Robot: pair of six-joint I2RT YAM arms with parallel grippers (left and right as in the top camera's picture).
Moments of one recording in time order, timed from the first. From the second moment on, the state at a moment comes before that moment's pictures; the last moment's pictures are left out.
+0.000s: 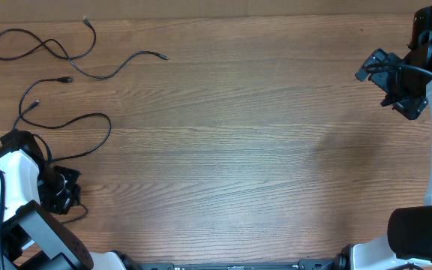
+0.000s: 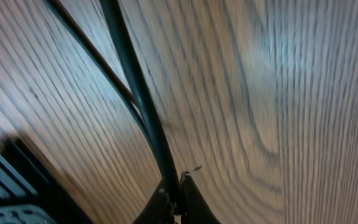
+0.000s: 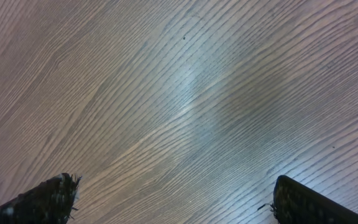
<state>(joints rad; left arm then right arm) 0.62 1.60 1.01 -1.14 -0.03 -0.68 -0.16 1.71 1.85 -1.40 -0.03 0.54</state>
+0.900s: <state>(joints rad) 0.51 1.60 0.82 -1.01 0.11 -0.68 -0.16 1.71 1.85 -1.40 -0.03 0.54</state>
